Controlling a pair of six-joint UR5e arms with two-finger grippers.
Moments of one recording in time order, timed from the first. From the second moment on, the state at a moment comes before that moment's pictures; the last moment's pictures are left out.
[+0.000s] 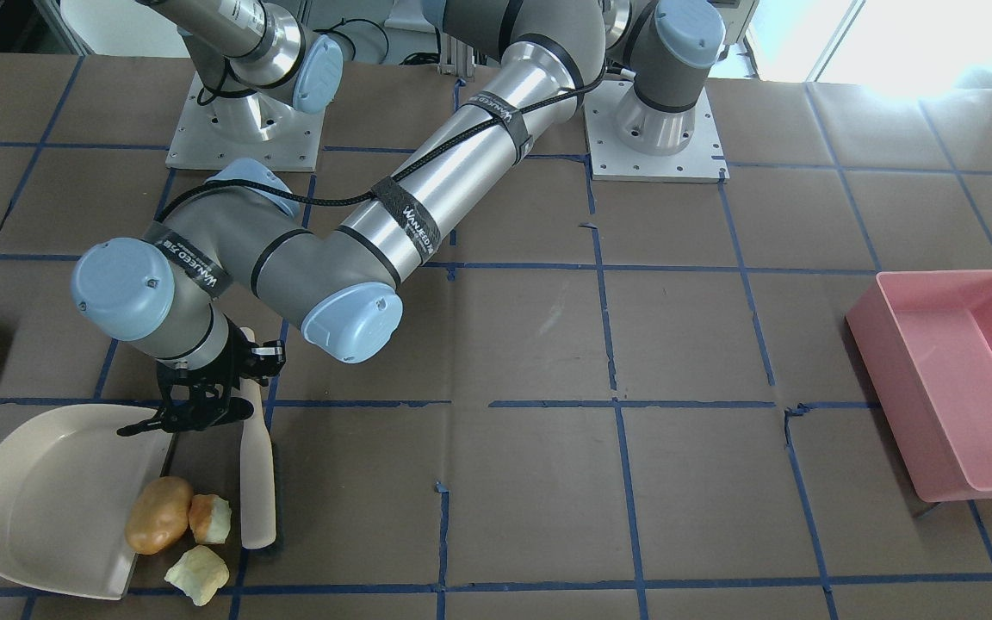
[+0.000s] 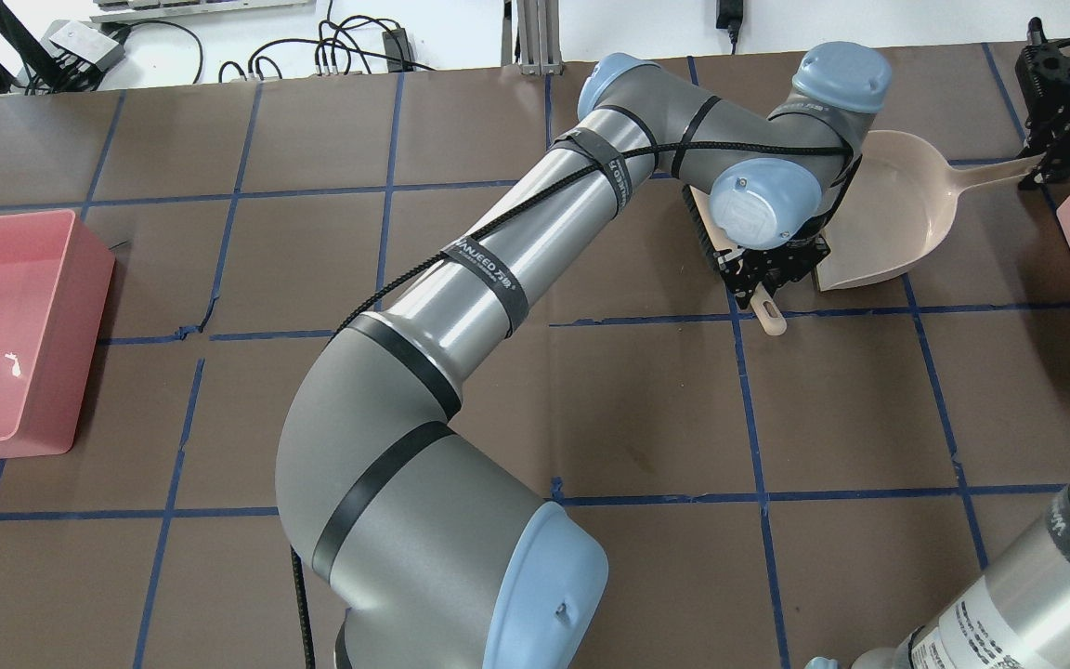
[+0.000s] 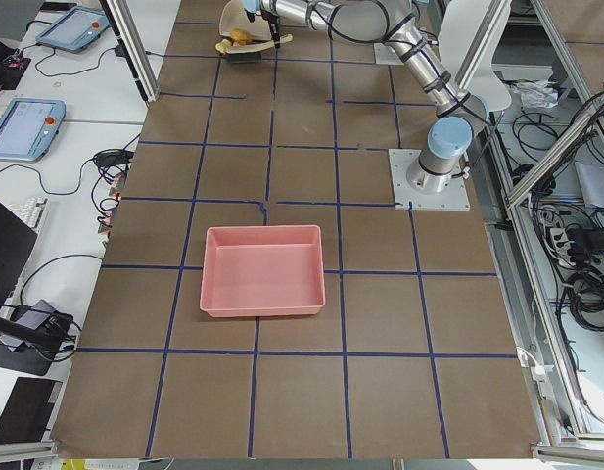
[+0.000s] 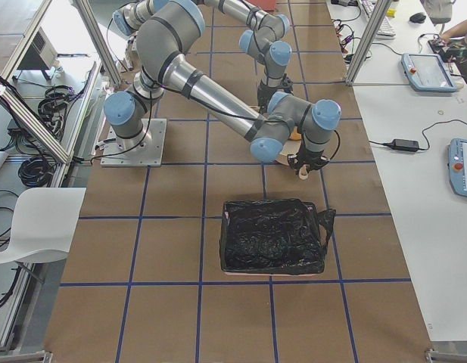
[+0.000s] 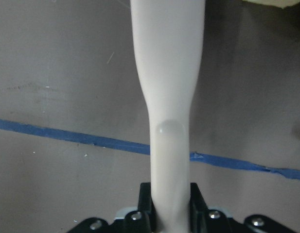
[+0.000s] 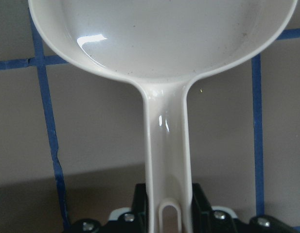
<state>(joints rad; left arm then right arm) -2.24 -2.62 -0.63 -1.60 1.48 -0.89 1.06 -1.00 1.33 -1.91 -1.56 -2.00</state>
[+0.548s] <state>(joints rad) -2.24 -2.62 -0.63 -1.55 1.39 -0.98 1.06 -0.99 1.33 -1.92 -1.55 -1.99</state>
